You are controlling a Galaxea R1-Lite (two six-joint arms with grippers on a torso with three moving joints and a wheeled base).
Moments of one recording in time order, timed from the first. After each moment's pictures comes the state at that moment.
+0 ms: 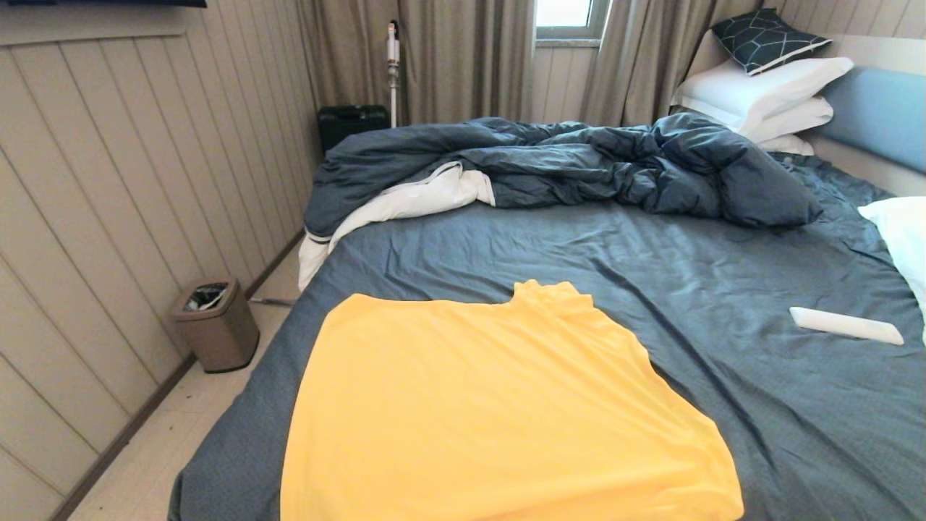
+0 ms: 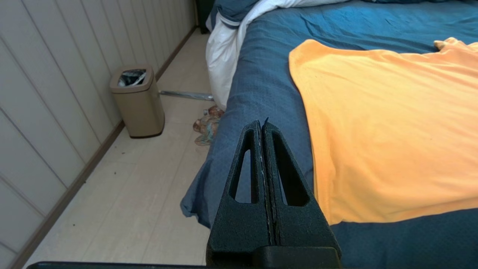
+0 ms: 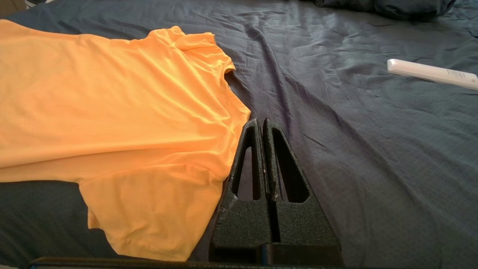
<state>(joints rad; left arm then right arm) 0.01 0.00 0.00 -0.01 0.01 0.01 0.00 0.00 0.00 -0.05 -0.01 -0.03</state>
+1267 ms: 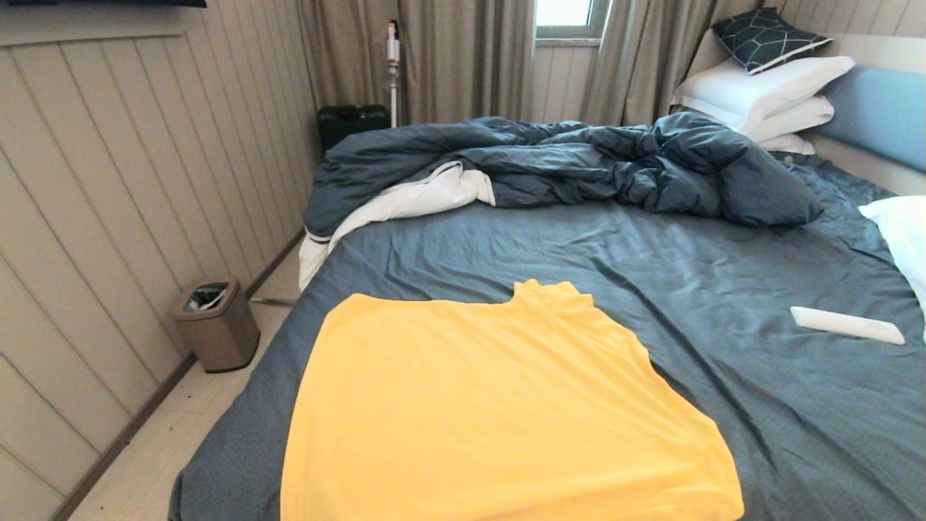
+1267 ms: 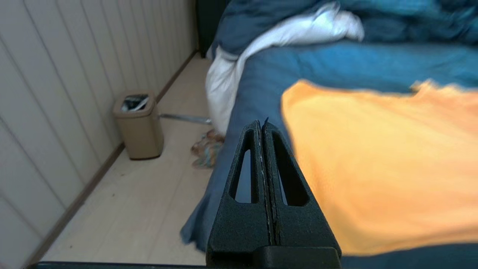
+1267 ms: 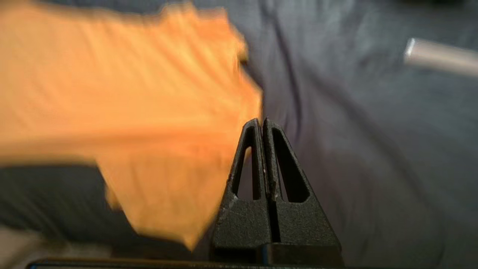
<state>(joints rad) 0.01 0.11 -0.25 0.06 0.00 -0.03 0.00 0.04 -0.16 0.12 0.04 -0.02</state>
